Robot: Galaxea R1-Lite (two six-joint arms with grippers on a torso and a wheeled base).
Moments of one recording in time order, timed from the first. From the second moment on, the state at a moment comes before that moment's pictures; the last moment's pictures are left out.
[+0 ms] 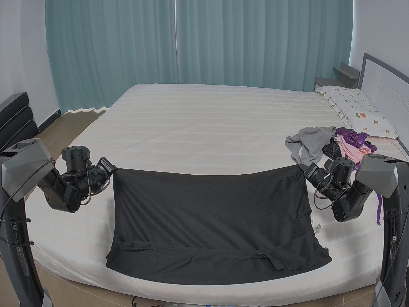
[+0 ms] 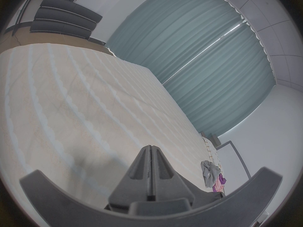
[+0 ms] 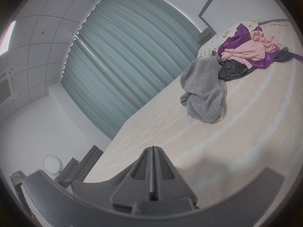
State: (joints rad) left arm 0.04 2.28 -0.97 -0.95 -0.18 -0.83; right arm 0.01 2.52 -1.01 -1.37 0.25 0.70
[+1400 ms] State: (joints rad) left arm 0.03 2.23 -0.71 -1.05 -0.24 -0.77; right arm -0.04 2.35 -0.64 -1.36 0.41 0.69
